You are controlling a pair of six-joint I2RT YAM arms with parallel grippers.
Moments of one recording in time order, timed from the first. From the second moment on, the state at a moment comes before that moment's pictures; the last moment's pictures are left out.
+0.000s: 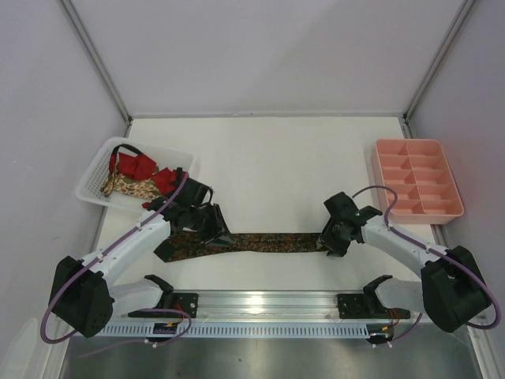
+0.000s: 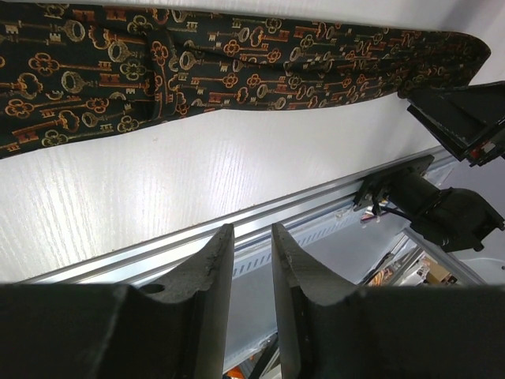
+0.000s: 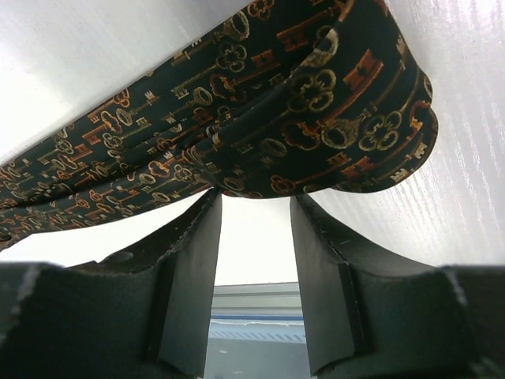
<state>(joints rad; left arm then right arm) -0.51 1.16 0.78 -0.74 0.40 -0.87 0.50 1.22 0.63 -0.69 0.00 1.04</state>
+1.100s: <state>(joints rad) -0.51 1.17 0.78 -0.74 0.43 -0.83 0.06 1.08 0.64 -0.75 0.19 0.95</state>
